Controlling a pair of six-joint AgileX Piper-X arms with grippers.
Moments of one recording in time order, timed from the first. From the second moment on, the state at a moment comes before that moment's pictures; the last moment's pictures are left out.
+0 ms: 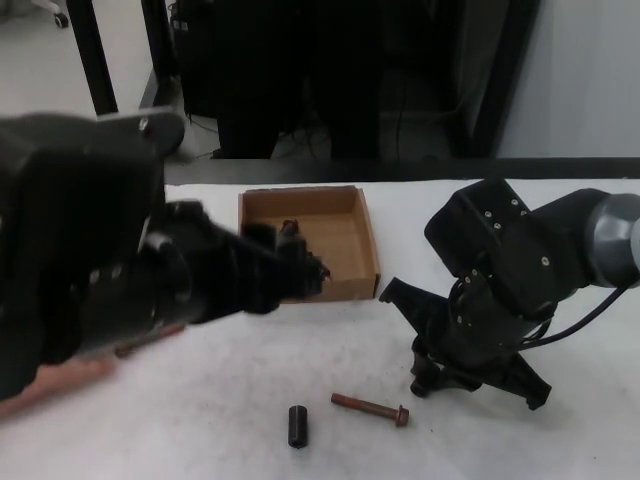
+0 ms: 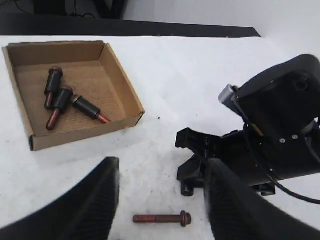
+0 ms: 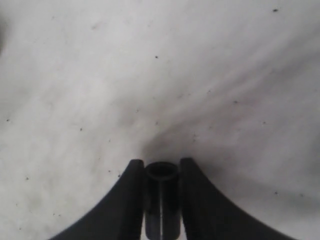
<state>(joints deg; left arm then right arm) -37.0 61.6 -37.7 10.7 1.0 -22.3 29.3 103.1 -58.7 32.9 -2.4 63.1</state>
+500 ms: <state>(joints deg) -37.0 61.5 -37.5 25.4 5.3 -4.8 31.8 100.4 -58.6 33.7 0.6 48.0</state>
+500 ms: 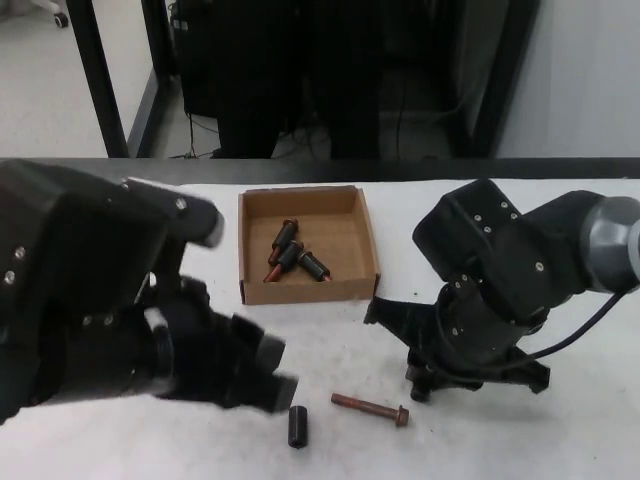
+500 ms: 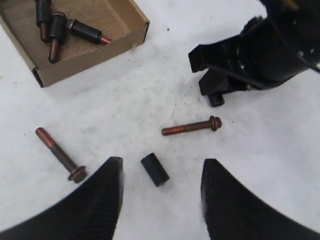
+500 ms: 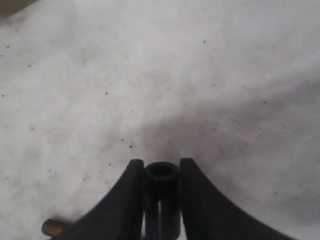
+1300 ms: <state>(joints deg) -37.0 85.2 -55.4 28.4 -1.6 30.8 36.4 73.1 -47.0 29.9 1.8 36.3</state>
